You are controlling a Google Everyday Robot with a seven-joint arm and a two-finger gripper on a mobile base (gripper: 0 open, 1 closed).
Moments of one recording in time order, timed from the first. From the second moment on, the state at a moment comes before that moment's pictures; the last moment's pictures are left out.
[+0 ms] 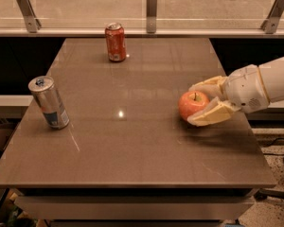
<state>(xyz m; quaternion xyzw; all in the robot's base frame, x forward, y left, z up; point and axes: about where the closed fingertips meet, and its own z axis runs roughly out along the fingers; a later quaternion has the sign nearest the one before) 0.485 -0.144 0.862 -0.58 0.68 0.23 0.37</state>
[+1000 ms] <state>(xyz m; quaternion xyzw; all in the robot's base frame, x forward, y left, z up) 0.536 -0.141 0.914 -0.57 0.71 0.19 0.36</state>
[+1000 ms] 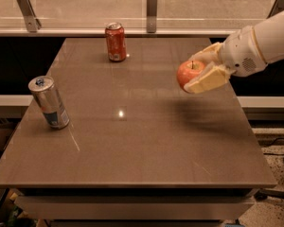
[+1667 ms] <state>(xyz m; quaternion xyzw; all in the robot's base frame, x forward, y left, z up) 0.591 -0.131 0.946 -0.58 0.70 0.17 0.38</state>
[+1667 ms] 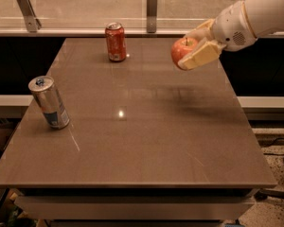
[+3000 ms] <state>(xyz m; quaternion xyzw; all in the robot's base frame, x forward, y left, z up) 0.674 -0.081 0.931 -0.58 0.68 0.19 0.41</state>
